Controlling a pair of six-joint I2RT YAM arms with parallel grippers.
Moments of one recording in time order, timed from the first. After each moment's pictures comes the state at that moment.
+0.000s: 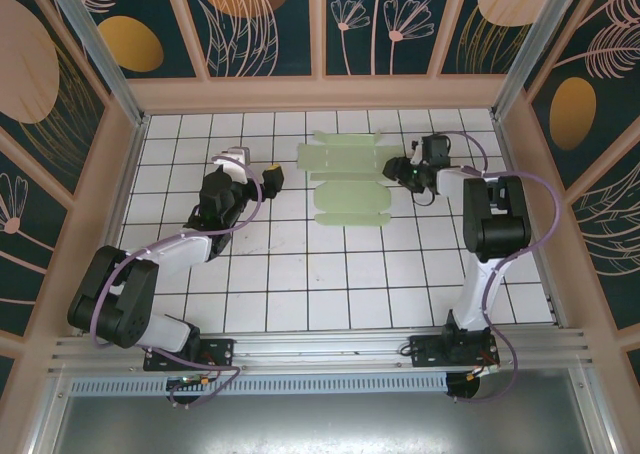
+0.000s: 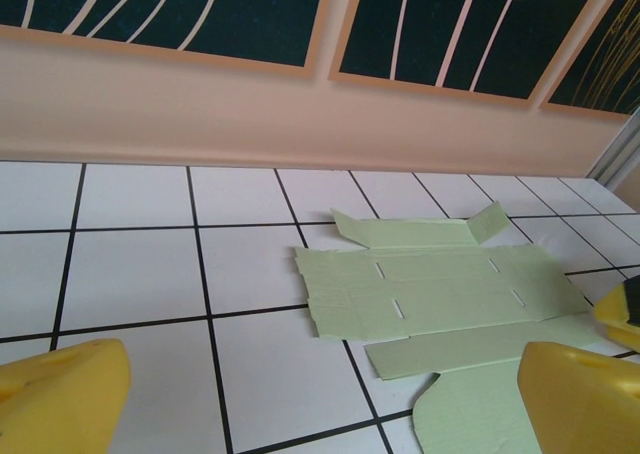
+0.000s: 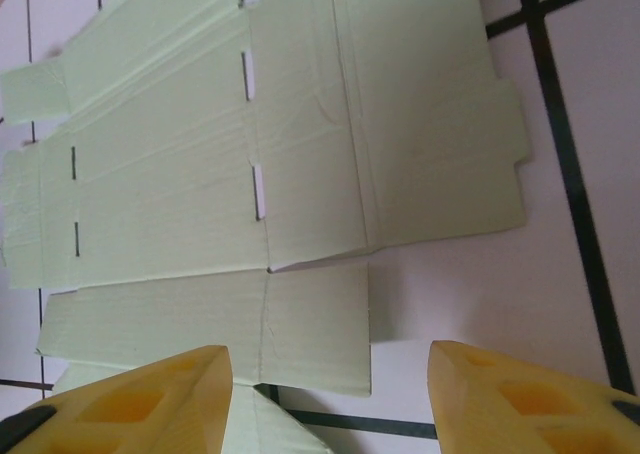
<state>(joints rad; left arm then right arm) -0.38 1.45 0.62 0.64 0.02 -0.29 0.10 1.98 1.16 -0.04 -0.41 0.50</state>
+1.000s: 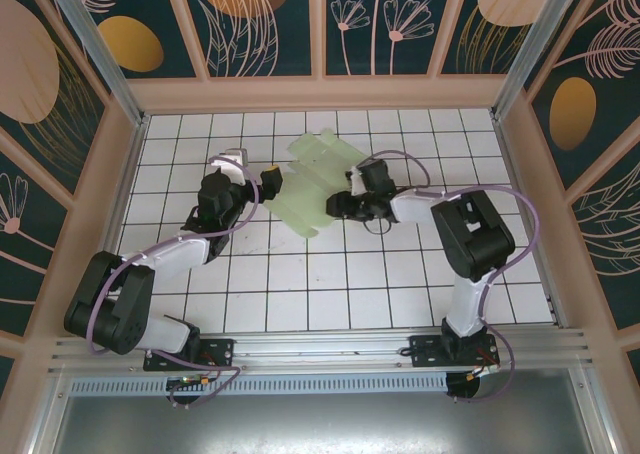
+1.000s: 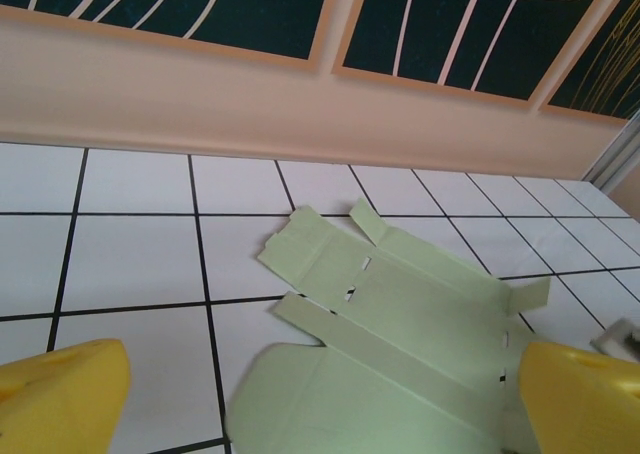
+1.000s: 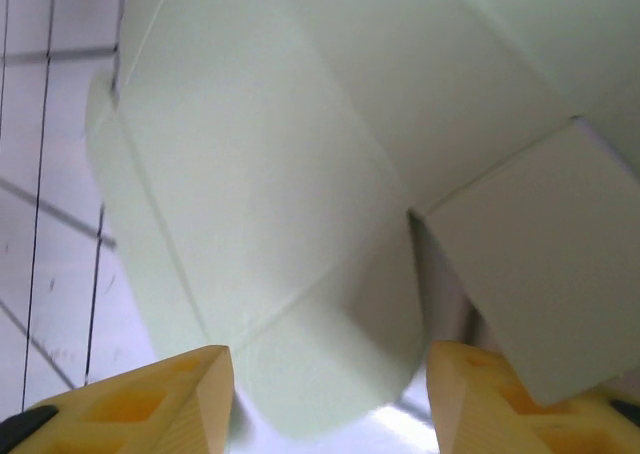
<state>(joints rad) -0.38 1.41 0.61 0.61 0.01 -0.33 0.52 1.87 1.01 -0.01 -0.44 0.51</state>
